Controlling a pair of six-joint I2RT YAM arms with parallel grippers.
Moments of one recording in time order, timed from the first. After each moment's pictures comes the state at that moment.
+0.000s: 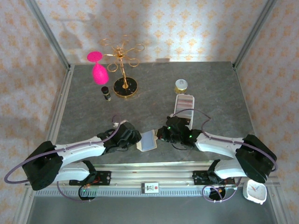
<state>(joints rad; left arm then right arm) -0.79 1.21 0.47 -0.19 -0.09 -1.25 0.86 1.29 0.54 -0.01 -0.09 1.05</state>
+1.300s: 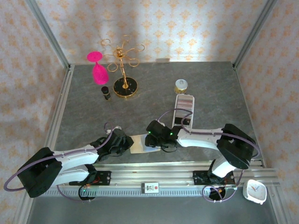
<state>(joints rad) -0.72 1.12 0.23 0.07 0.00 -1.30 1.04 1.56 0.82 -0.34 -0.02 1.04</state>
